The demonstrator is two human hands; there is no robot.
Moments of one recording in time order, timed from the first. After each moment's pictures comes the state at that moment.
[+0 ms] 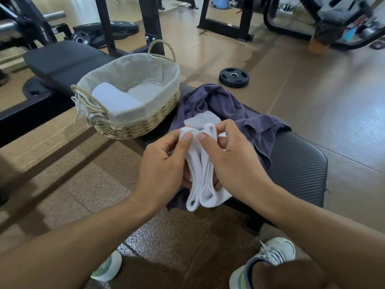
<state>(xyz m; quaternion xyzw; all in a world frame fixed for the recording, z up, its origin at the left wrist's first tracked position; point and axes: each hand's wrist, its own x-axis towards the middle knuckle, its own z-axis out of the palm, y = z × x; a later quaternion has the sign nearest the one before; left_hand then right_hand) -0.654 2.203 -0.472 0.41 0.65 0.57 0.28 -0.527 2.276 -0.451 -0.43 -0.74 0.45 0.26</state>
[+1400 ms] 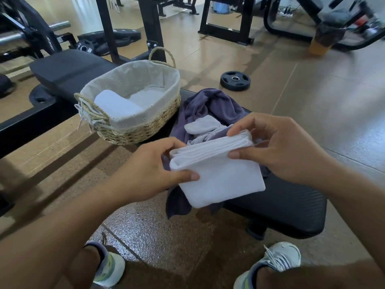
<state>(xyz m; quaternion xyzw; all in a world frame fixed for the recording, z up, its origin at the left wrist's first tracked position) -0.703 2.200 -0.463 0.58 0.66 0.36 0.32 -0.466 2.332 -0.421 -0.29 -0.86 0.37 0.21</state>
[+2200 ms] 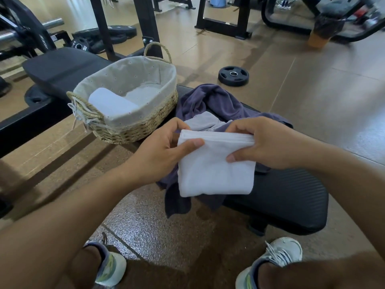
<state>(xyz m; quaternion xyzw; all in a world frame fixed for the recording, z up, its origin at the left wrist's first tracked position) -0.695 2.235 -0.471 0.53 0.59 0.45 0.40 -0.478 2.362 -0.436 -0.30 -0.89 0.34 0.04</state>
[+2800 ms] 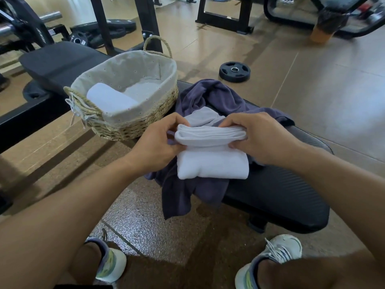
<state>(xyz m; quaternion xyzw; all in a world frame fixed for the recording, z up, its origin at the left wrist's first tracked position) -0.720 2.257 -0.500 0.60 0.64 0.41 0.26 -0.489 2.375 -0.465 -0.32 -0.91 0.22 0.11</state>
